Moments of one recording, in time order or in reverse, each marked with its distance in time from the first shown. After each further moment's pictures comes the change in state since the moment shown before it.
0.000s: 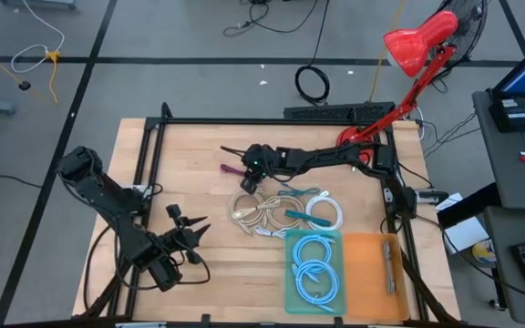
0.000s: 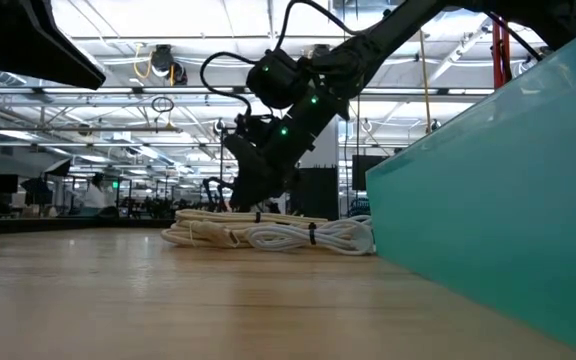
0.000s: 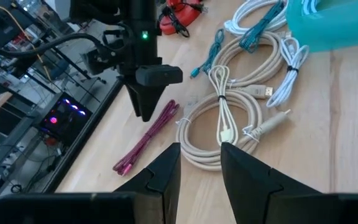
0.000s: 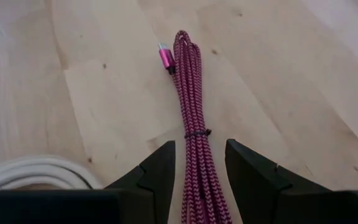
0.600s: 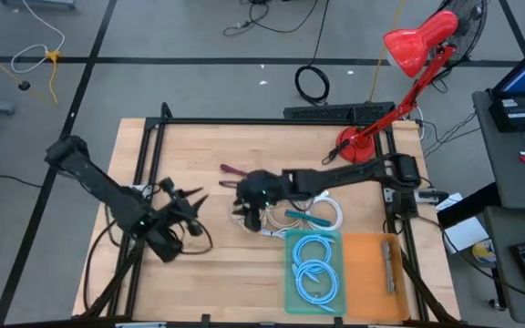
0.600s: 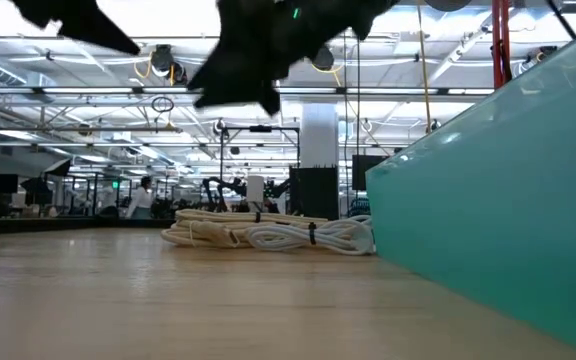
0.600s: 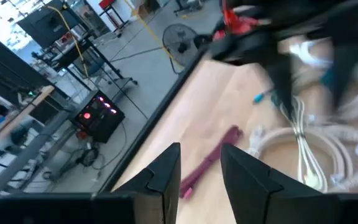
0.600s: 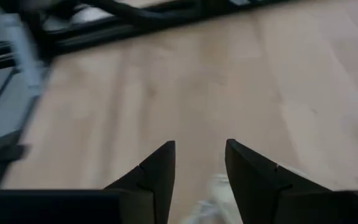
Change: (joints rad) left arm 0.186 -0.273 0.000 0.005 -0.077 0.249; right arm 0.256 -0.195 0.000 0.009 -0.204 -0.021
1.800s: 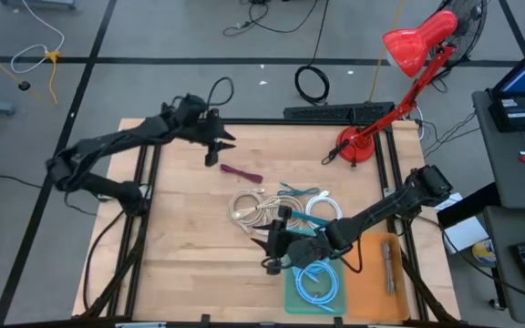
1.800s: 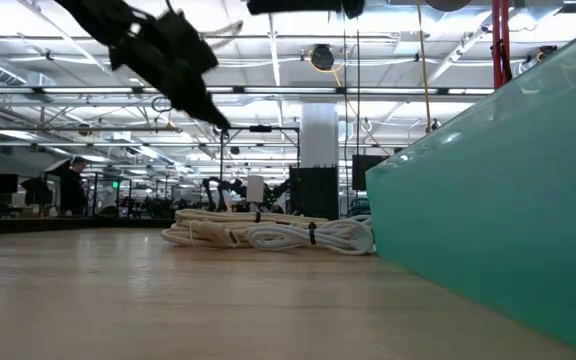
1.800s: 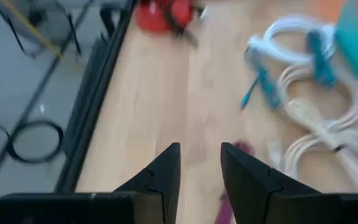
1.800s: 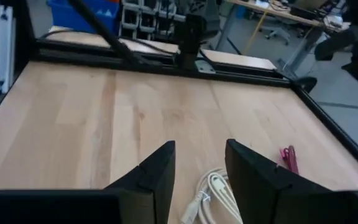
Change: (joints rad) left arm 1.338 0.149 0.075 0.573 1.660 1.136; right arm 0.423 -0.162 -0.234 0.209 0.812 -0.121
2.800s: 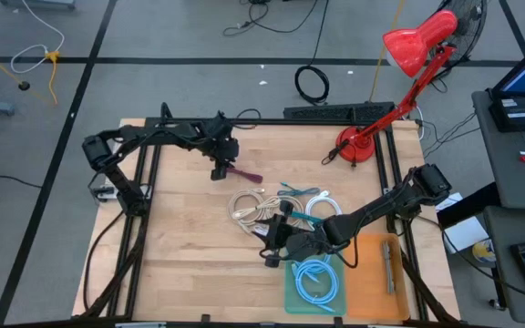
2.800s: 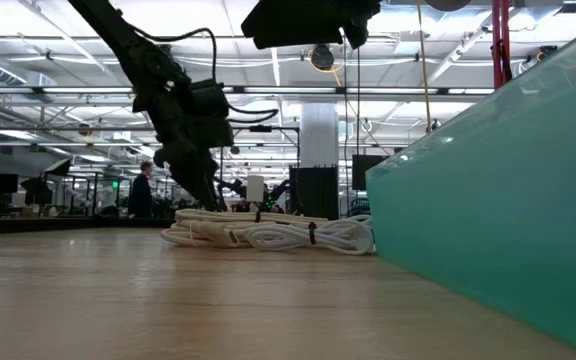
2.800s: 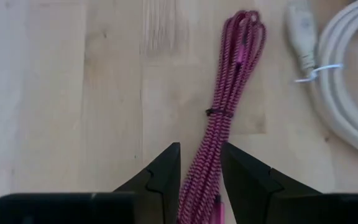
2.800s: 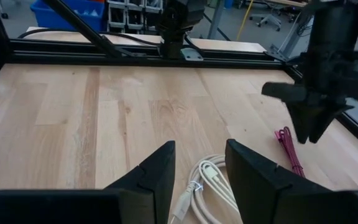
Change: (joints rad) left arm -0.059 0.336 0.009 -0.104 -0.129 0.091; right arm -0.035 0.000 -0.061 0.040 -0.001 0.068
